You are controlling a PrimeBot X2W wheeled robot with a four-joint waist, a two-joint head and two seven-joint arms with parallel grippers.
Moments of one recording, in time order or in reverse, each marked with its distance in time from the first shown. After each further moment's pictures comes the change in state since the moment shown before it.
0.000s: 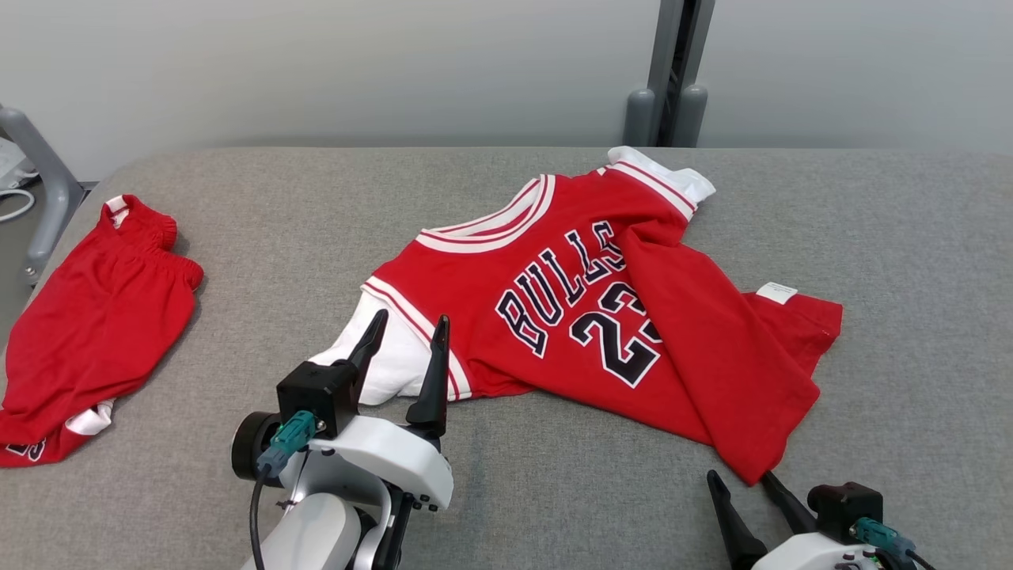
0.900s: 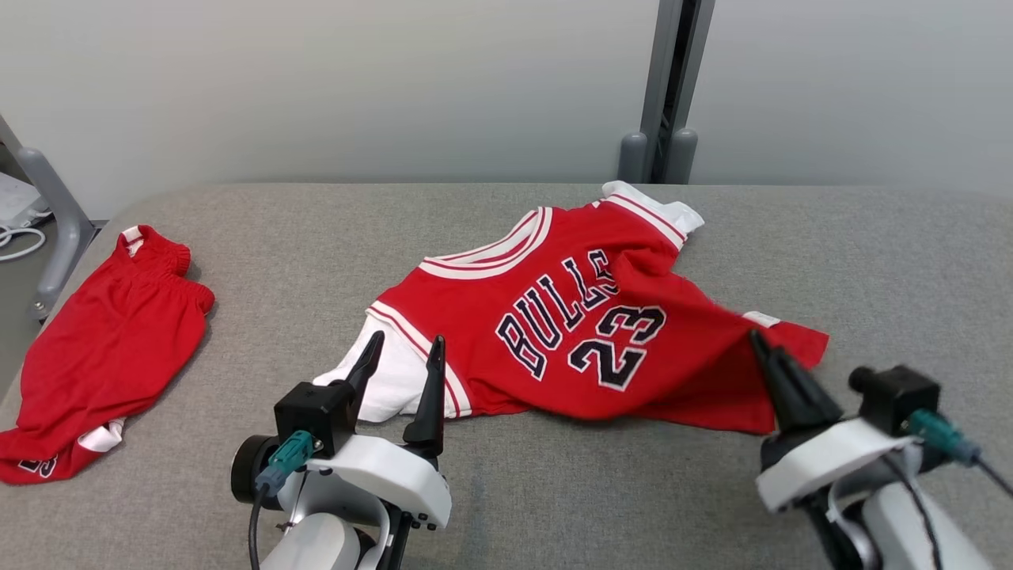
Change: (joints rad) left arm 0.039 0.010 -0.007 -0.009 -0.020 0.019 -0.008; right arm -0.117 -0.081 0.000 -0.246 -0.002 0.000 0.023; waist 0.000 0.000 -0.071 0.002
